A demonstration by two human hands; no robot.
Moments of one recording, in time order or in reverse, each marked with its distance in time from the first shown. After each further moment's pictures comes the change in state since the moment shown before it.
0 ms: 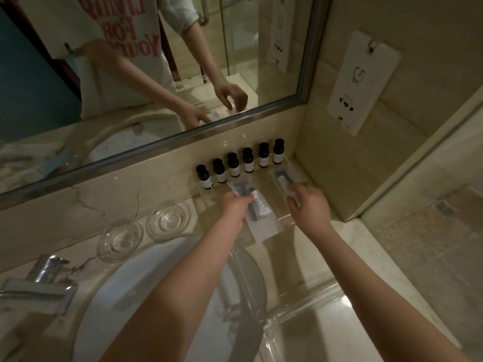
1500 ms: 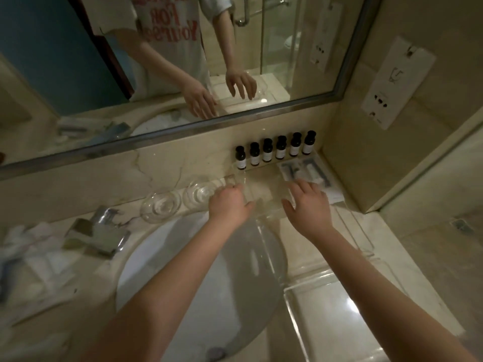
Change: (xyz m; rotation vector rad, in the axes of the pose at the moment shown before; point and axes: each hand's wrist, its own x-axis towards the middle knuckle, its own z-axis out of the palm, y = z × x) left_hand -0.068 -0.030 -0.110 1.223 0.185 0.542; right_hand -0.065 -0.085 -0.005 -0.259 -0.127 -0.194
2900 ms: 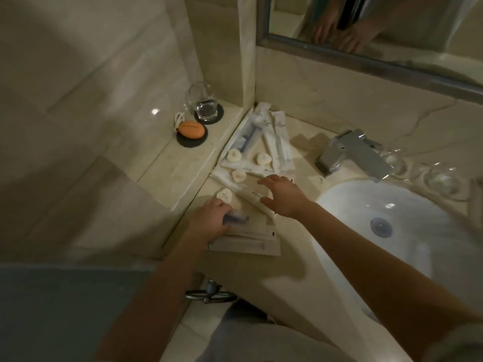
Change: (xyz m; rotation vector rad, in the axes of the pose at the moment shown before) left_hand -0.357 -0.436 0.050 -0.277 -0.125 -0.596; right_hand -0.133 -0.477 0.159 -0.016 -0.773 -0.853
